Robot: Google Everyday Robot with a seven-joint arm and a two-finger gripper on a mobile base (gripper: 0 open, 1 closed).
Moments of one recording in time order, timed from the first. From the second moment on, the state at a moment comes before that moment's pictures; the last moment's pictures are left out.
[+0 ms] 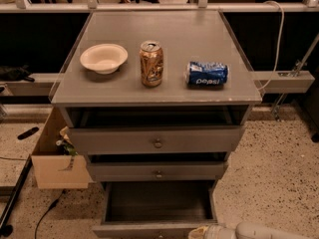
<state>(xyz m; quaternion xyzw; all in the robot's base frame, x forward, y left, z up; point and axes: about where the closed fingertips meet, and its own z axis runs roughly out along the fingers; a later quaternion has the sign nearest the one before) 0.373 -0.147 0.219 -0.50 0.78 0.22 0.30</state>
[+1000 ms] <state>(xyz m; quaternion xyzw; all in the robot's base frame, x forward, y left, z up) 0.399 -0.136 0.180 -0.50 0.78 0.23 0.30</state>
